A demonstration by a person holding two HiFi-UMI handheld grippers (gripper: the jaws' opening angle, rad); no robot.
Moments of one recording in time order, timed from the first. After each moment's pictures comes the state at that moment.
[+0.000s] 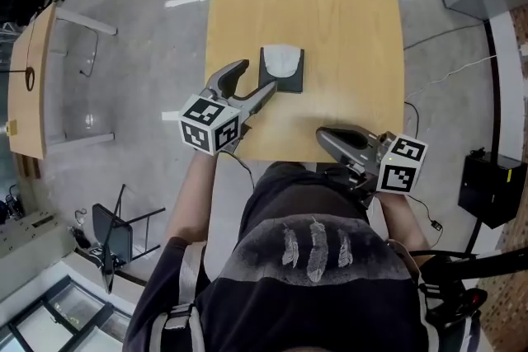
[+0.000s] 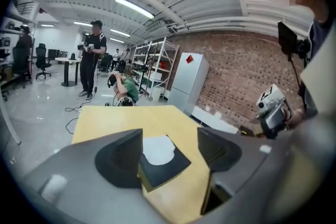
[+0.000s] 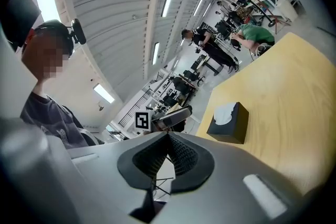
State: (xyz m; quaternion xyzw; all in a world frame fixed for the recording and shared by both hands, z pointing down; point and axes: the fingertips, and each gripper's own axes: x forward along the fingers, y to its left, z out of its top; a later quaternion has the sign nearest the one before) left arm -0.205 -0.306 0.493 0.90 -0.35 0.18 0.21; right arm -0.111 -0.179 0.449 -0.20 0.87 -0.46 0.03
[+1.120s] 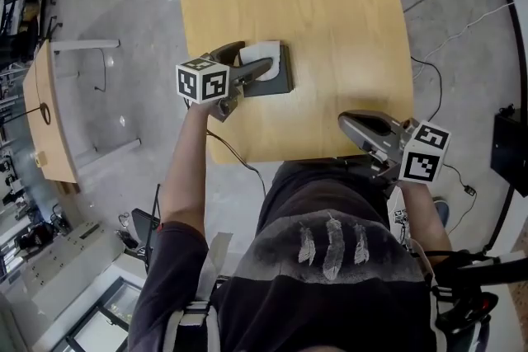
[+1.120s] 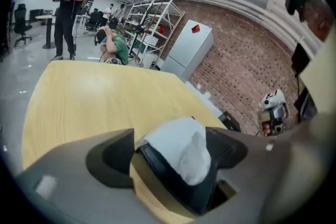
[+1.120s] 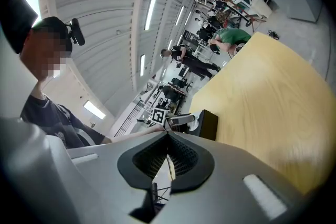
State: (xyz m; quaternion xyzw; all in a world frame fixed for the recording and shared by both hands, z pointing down) left arm -0.179 -0.370 0.616 0.87 -0.22 0.29 0.34; right arm -0.040 -0.201 0.500 -0.25 0.82 -0.50 0.07
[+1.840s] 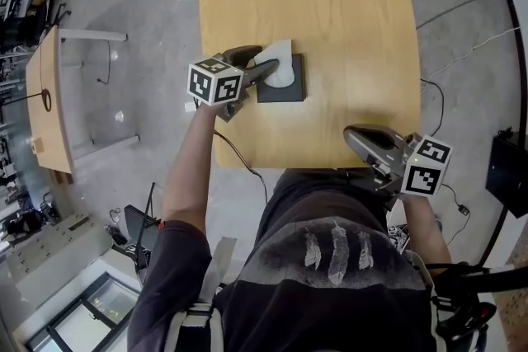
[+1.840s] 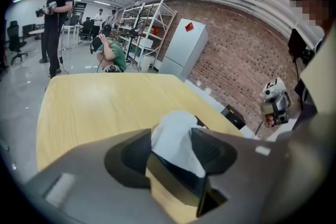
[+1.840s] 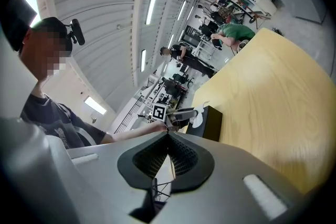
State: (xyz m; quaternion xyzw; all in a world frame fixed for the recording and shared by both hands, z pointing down) left arm -0.195 -0.372 0.613 0.88 -0.22 0.31 0.28; right arm -0.061 -0.194 0.501 -0.24 0.83 -0.50 0.05
